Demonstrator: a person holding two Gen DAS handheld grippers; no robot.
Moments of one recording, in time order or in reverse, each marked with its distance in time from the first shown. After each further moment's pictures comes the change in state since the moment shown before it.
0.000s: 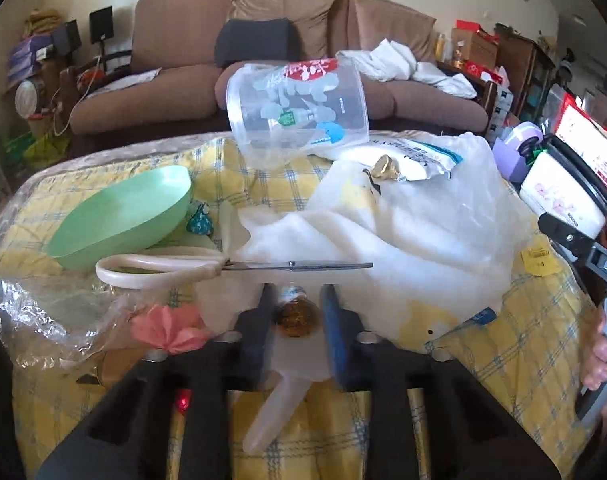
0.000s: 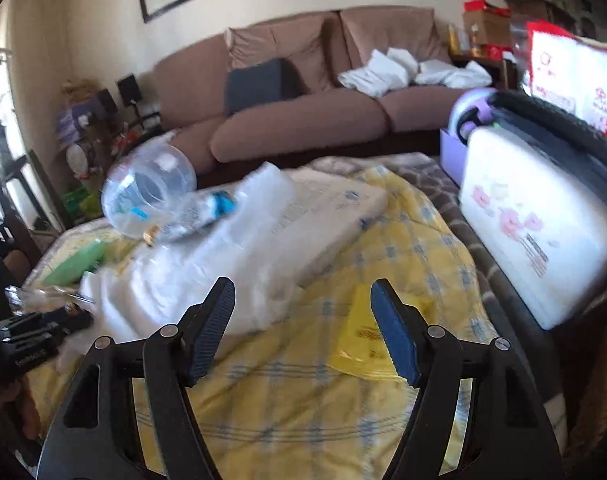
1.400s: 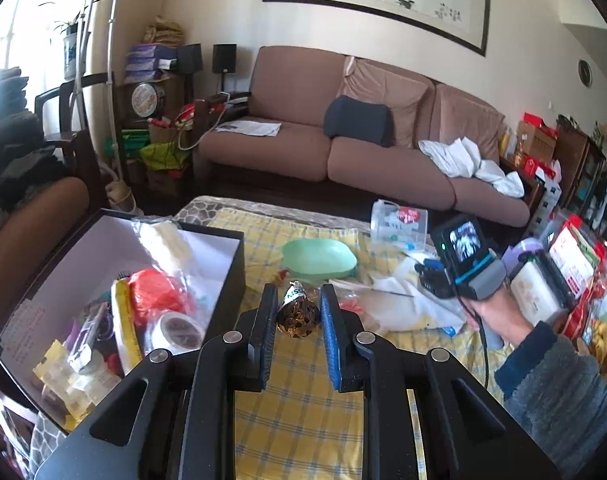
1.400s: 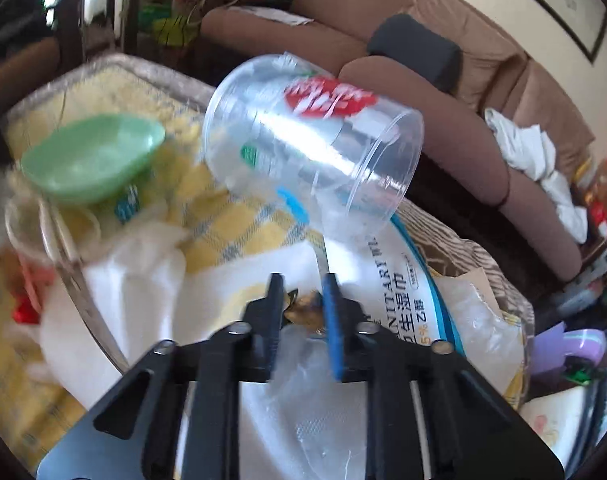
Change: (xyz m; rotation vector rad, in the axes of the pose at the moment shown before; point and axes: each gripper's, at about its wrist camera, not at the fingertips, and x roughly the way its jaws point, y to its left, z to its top) left arm -0.294 0.090 -0.001 -0.239 -0.167 0.218; right arm 0.111 0.204 0.032 -0.717 0.265 0.025
